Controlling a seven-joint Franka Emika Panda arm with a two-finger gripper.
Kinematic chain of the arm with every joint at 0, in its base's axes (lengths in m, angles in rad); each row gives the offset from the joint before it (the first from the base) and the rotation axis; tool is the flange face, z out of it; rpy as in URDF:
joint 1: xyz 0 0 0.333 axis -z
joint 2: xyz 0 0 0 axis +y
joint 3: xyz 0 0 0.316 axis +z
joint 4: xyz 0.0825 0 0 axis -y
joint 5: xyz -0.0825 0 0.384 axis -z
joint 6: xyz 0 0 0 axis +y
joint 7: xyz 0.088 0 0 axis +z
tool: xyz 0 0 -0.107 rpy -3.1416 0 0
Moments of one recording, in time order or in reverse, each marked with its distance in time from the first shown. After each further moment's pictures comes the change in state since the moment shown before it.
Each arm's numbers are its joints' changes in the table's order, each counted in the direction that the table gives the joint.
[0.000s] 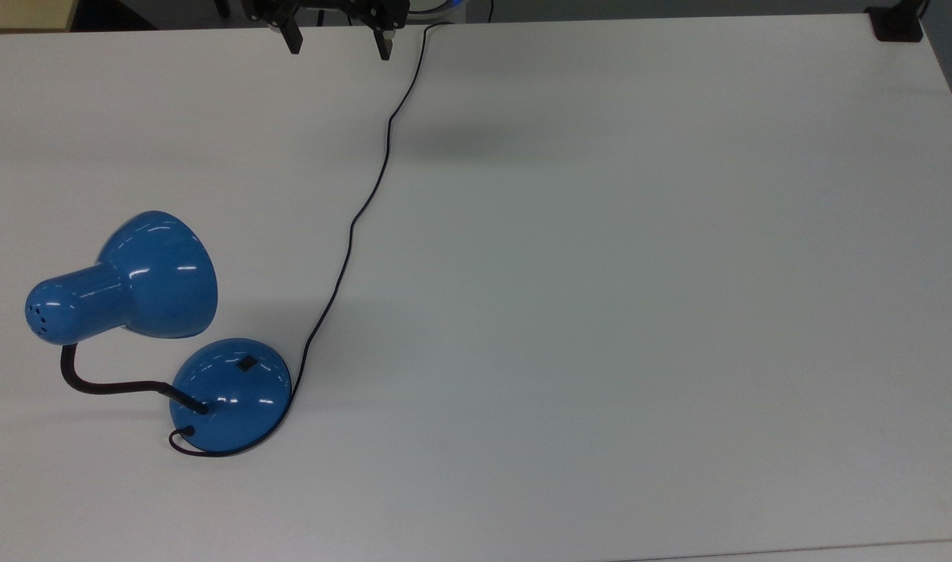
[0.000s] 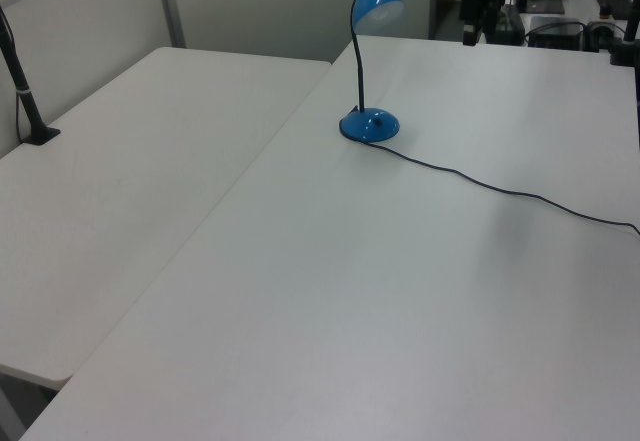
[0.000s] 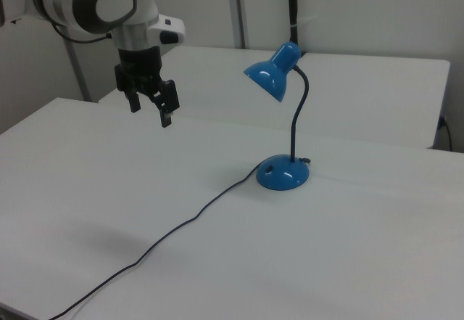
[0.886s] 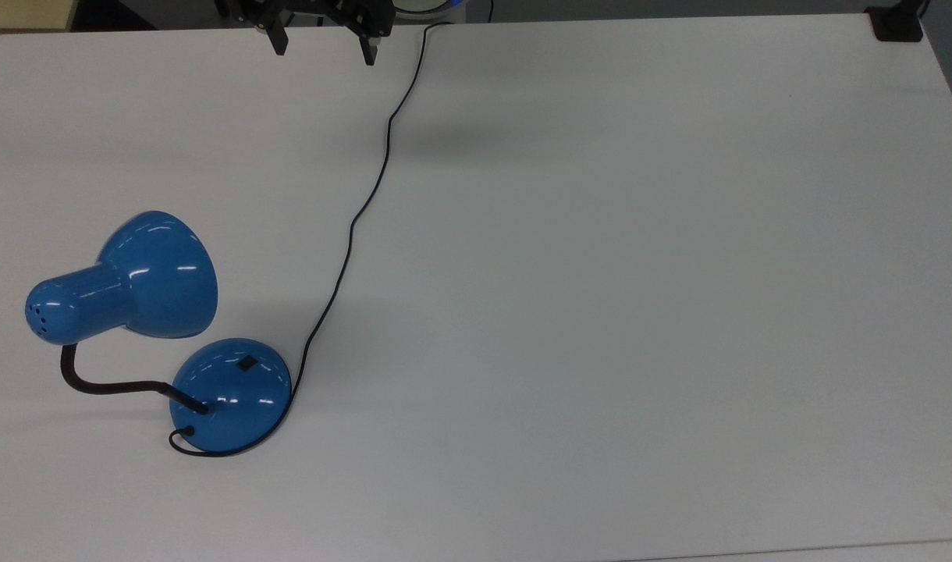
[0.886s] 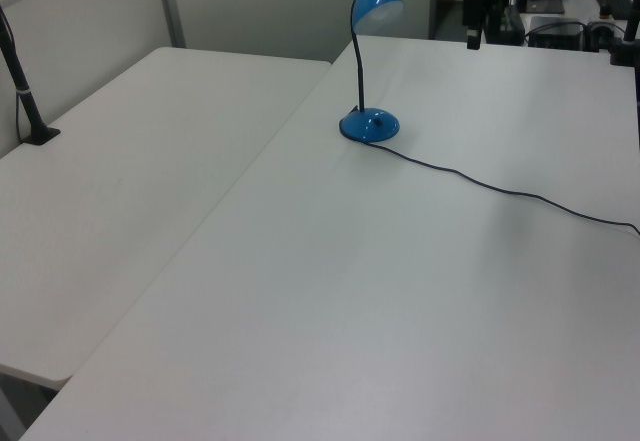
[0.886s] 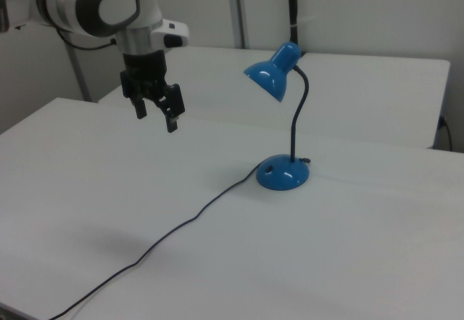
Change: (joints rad) arm 0.009 0.001 0.000 -0.015 0.048 -0.004 -0.005
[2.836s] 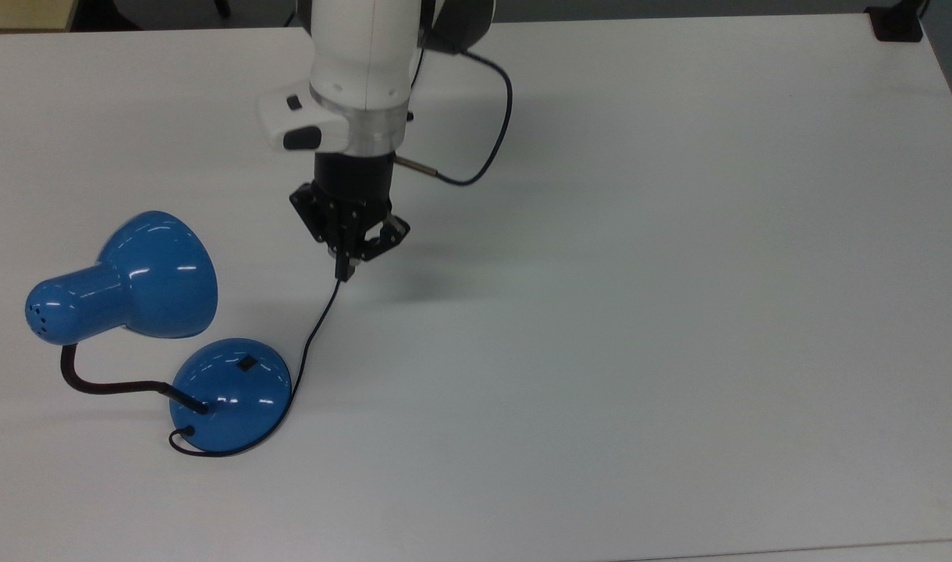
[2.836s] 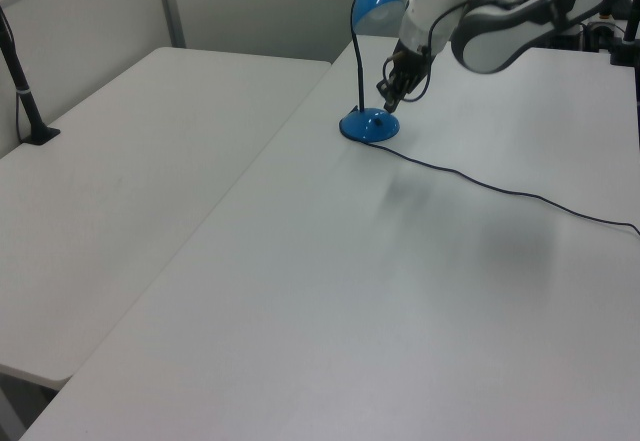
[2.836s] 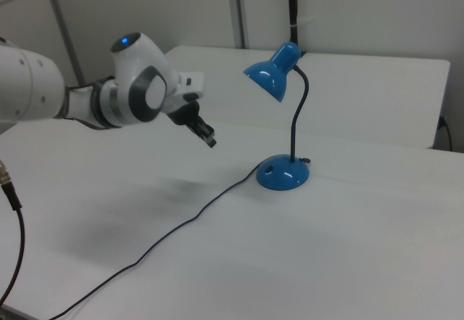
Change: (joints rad) arm 0.005 0.296 0.092 -0.145 0.321 -0.856 -0.522
